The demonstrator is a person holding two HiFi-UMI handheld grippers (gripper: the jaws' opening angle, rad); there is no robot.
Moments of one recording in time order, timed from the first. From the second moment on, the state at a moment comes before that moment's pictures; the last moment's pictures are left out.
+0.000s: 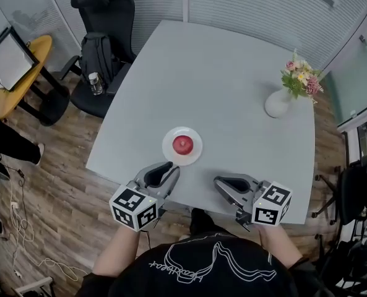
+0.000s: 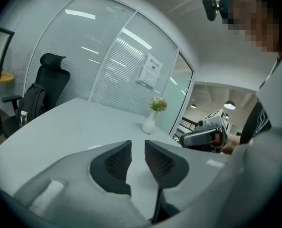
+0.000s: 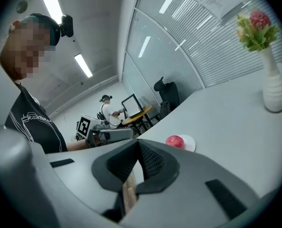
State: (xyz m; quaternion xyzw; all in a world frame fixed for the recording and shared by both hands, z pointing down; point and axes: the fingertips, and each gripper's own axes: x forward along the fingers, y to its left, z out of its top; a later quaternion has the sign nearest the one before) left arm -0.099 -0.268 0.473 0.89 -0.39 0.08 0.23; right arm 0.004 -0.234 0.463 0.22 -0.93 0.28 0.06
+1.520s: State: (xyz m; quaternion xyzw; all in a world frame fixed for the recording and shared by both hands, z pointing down) left arm -0.081 -0.121 0.382 0.92 -0.34 0.06 0.18; right arm -0.029 -0.124 0.393 0.19 -0.96 0.19 0.02
